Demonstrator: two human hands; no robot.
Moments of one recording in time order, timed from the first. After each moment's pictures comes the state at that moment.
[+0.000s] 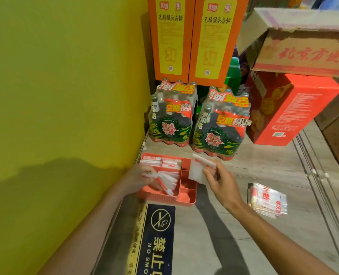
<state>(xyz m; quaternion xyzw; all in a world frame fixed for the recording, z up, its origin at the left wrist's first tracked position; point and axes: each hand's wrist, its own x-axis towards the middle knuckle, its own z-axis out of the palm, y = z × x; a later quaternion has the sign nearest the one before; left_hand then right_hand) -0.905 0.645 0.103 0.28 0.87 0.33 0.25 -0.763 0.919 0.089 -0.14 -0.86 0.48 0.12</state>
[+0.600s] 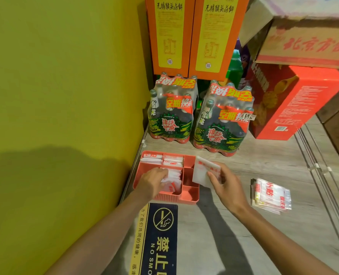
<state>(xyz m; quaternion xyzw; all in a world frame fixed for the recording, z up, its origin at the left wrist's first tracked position) -0.901 0.691 0.036 0.31 0.93 0.13 0.14 -0.752 0.913 0.082 -0.15 -0.85 0.49 0.12</state>
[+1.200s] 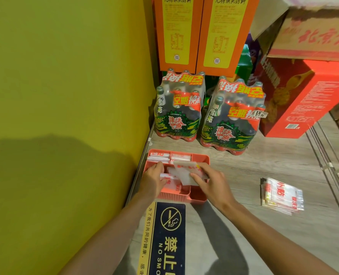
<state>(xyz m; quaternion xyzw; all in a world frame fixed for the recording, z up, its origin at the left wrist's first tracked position) -0.905 0.668 0.010 0.24 0.91 0.32 0.06 -0.789 0.868 0.066 -0.08 -0.89 0.45 0.07</state>
